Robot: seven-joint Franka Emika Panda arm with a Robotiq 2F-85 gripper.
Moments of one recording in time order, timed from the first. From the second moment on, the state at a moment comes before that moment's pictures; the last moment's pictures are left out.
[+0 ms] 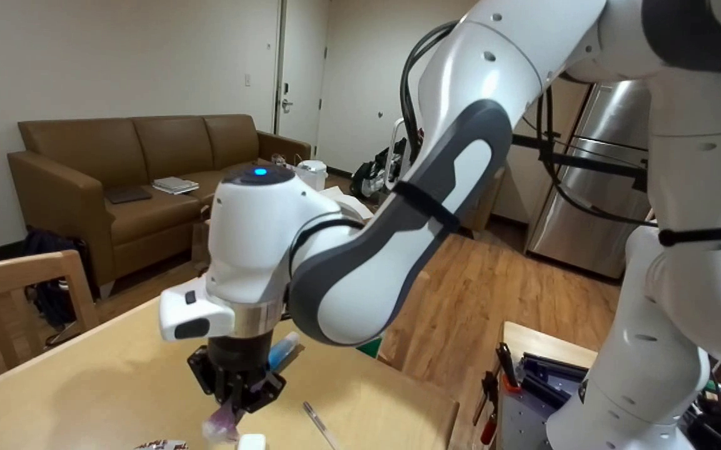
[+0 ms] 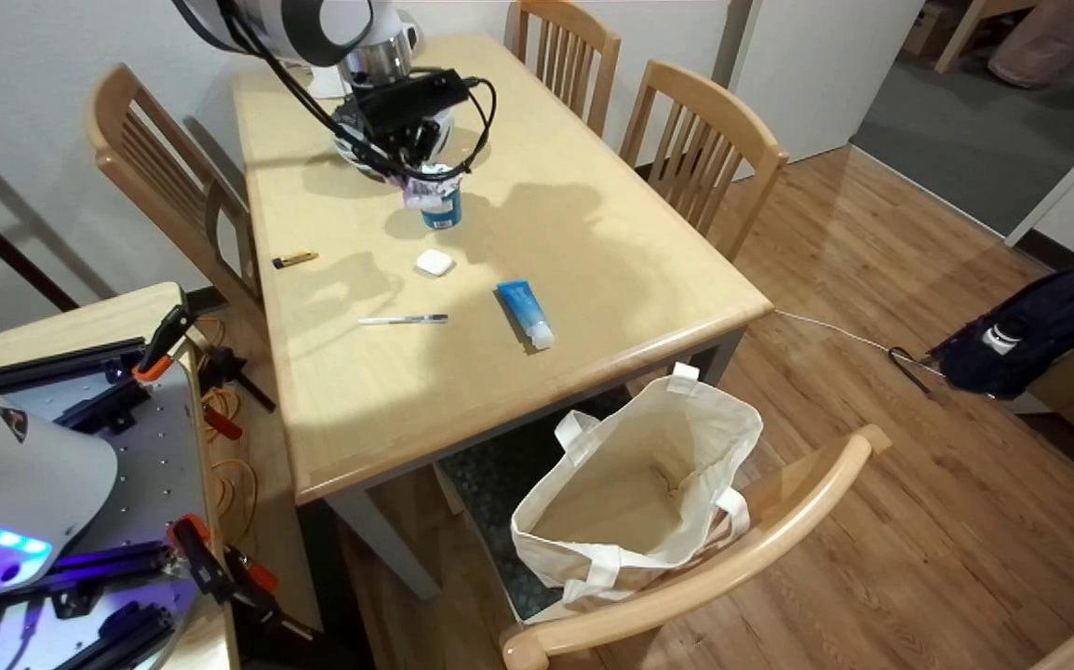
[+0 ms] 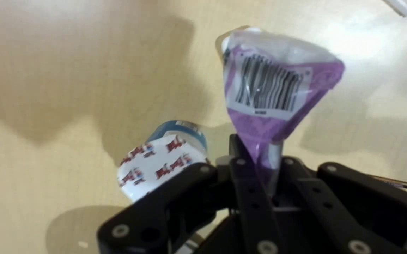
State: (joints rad) arm 0.09 0.38 0.37 -2.20 -0.24 2.63 -1.06
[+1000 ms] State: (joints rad) arm 0.11 0.60 0.38 -2.13 -0.24 3.03 -1.10
